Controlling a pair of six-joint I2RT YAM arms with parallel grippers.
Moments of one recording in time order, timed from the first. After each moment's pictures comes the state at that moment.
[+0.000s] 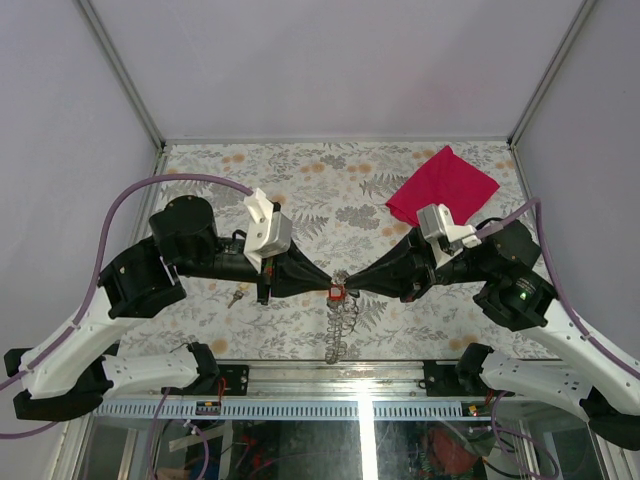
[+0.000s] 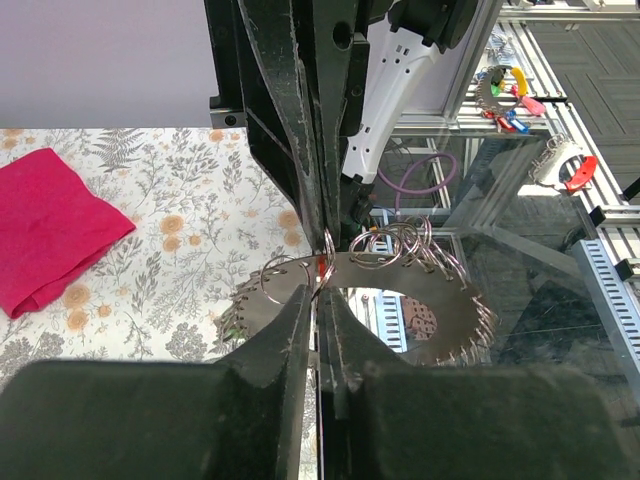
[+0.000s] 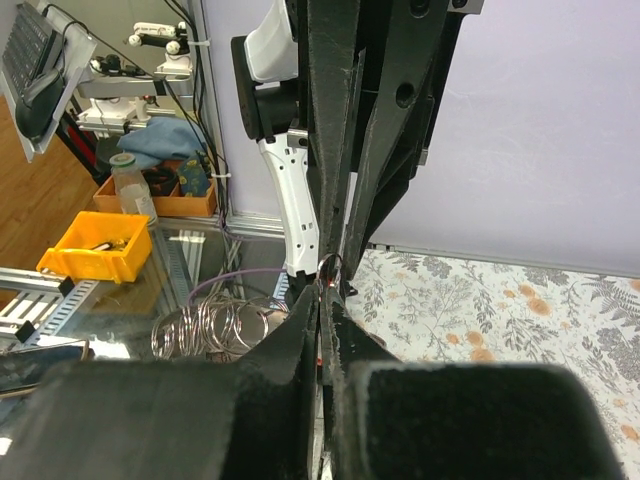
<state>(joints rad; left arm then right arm) -1.01 1.00 1.50 -0.63 0.62 0.02 0.91 0.84 1.08 0.02 -0.79 0.16</state>
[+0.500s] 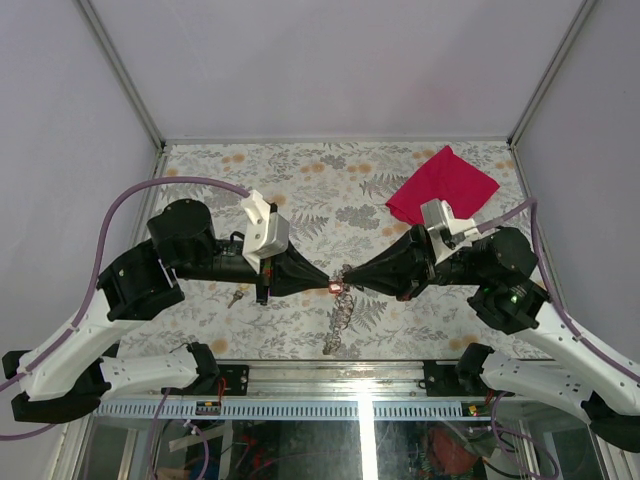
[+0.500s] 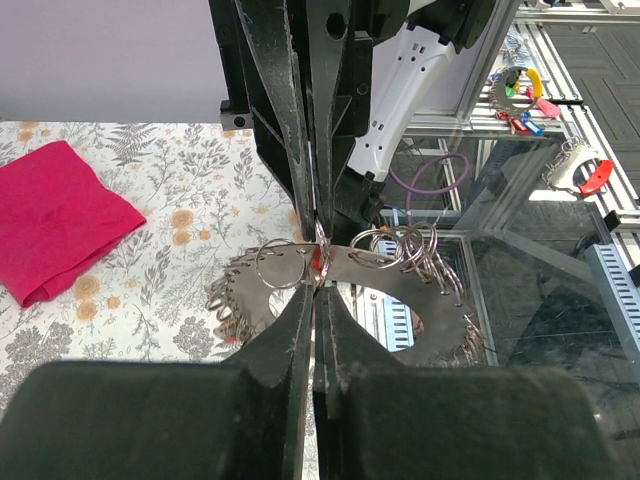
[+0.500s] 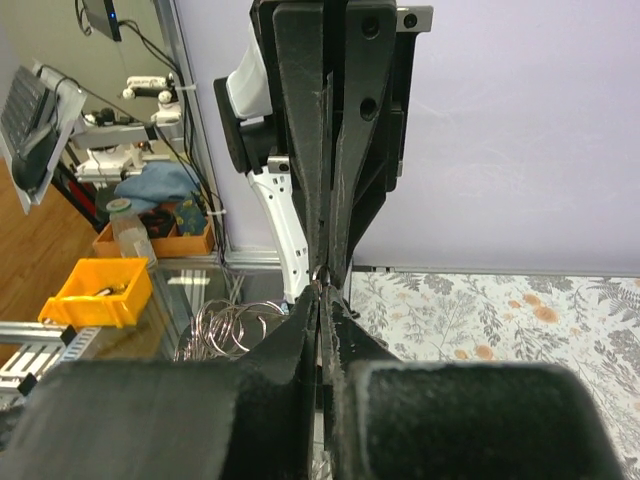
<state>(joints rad) -1.01 0.98 1.47 -0.62 0.59 0.02 0.91 0.82 1.00 0.16 -0.72 0.27</state>
